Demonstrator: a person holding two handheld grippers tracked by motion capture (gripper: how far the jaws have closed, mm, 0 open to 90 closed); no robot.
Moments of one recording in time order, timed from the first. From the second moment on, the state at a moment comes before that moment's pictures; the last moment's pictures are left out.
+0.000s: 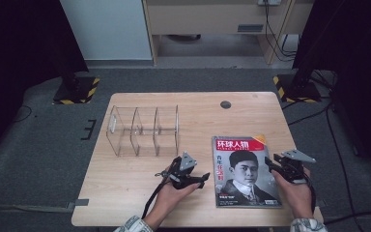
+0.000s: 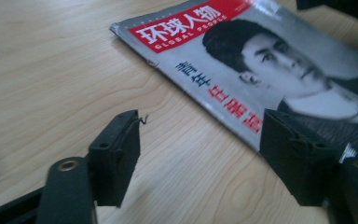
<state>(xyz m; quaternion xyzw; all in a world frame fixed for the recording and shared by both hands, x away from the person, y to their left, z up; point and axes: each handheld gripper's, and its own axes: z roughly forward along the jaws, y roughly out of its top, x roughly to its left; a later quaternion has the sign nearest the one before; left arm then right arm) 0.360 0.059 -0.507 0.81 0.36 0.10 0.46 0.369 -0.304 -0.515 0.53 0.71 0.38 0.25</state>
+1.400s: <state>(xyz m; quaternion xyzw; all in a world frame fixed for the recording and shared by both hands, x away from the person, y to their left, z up) 0.346 -0.016 -0.530 0.87 0.28 0.12 0.39 0.357 -0.299 -0.519 0.52 0.71 0.44 0.15</state>
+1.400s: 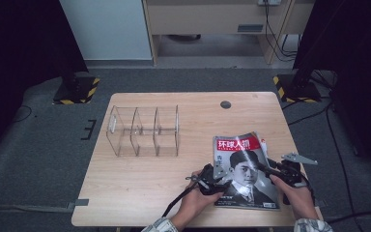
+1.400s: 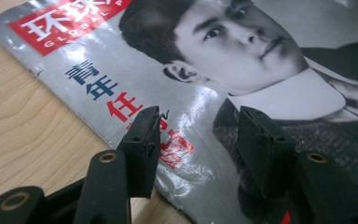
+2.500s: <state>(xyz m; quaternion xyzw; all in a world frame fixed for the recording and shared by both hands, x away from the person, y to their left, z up) 0.338 -0.014 -0.534 0.86 0.28 0.13 0.41 0.376 -0.275 -0.528 0.48 0.78 0.39 0.14</state>
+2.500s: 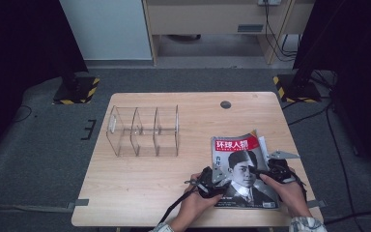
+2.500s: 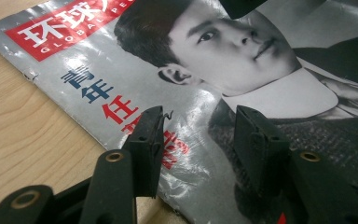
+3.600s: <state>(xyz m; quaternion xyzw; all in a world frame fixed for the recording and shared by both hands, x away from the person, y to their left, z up) 0.362 0.009 -0.528 0.83 0.33 0.12 0.44 0.370 -0.273 -0.510 0.45 0.76 0.43 0.16</state>
